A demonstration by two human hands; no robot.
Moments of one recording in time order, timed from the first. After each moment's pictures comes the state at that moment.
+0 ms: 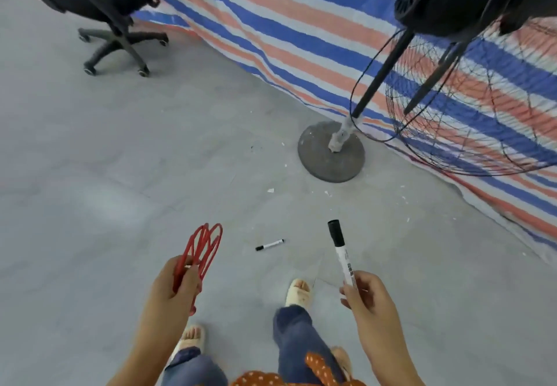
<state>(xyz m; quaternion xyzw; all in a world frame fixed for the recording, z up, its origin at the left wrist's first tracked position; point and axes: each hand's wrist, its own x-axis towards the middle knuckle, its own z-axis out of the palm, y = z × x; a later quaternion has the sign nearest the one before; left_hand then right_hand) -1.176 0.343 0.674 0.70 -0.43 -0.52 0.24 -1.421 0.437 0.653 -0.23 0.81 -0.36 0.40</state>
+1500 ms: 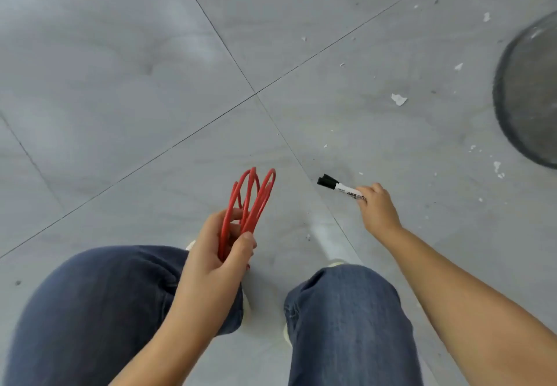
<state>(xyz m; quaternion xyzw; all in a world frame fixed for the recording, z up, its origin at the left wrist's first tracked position) -1.235 0.329 0.220 0.78 -0.17 -0.53 0.29 -1.480 0.220 -0.001 -0.67 0.63 0.13 0.37</state>
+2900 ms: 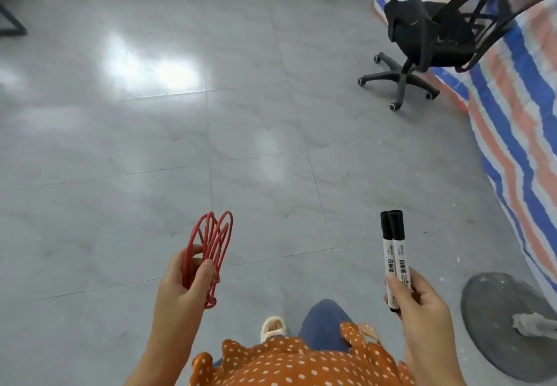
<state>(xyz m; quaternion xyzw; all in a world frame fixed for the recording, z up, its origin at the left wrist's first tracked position) -1.004 0.459 0.721 0.79 -0.07 -0.27 0.54 -1.220 0.296 0.679 -0.51 0.64 -0.23 0.52</state>
